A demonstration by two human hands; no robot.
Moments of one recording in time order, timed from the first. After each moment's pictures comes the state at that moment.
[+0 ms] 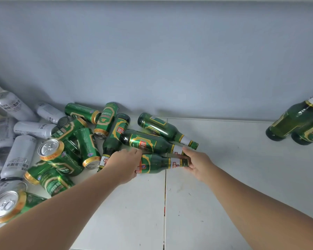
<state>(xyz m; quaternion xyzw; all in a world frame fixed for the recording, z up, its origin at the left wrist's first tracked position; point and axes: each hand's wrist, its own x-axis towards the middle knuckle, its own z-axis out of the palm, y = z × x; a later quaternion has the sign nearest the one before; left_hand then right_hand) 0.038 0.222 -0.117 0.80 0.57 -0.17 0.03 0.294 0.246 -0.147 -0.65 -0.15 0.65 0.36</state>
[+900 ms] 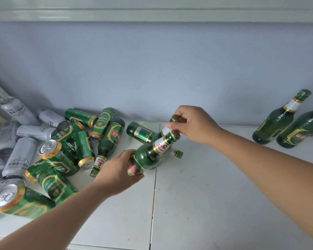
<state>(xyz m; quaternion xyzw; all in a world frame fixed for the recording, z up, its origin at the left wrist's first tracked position) 0.058 0.166 -0.087 0.73 0.64 0.16 0.17 0.323 0.265 0.012 -0.55 -0.75 0.28 0.24</state>
